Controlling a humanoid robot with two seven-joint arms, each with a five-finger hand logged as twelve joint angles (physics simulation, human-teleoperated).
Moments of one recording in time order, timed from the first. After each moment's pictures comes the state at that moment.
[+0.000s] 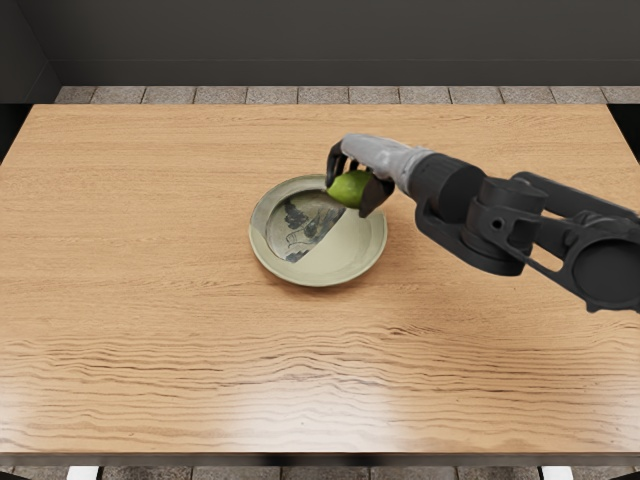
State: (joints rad) left arm -0.06 0.00 -0.07 -0.12 -0.03 0.00 0.11; right arm 1.02 -0.35 0.44 1.48 -1.37 0.09 -0.61
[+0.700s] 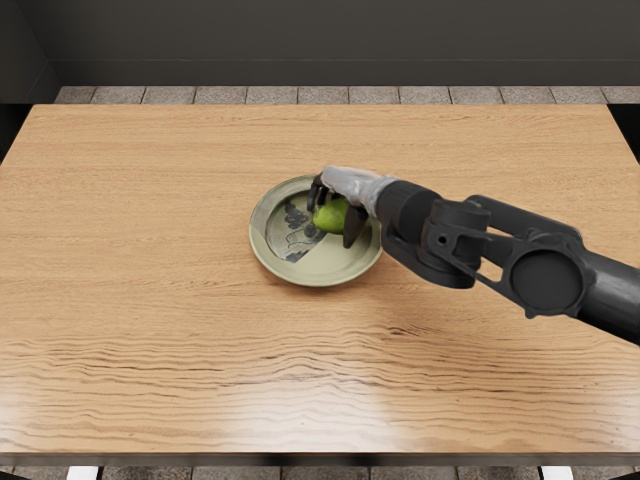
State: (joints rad) left arm -0.06 0.00 -0.07 -0.12 -0.03 0.00 0.11; right arm 1.01 -0.20 0.38 1.30 -1.37 0.08 -0.61
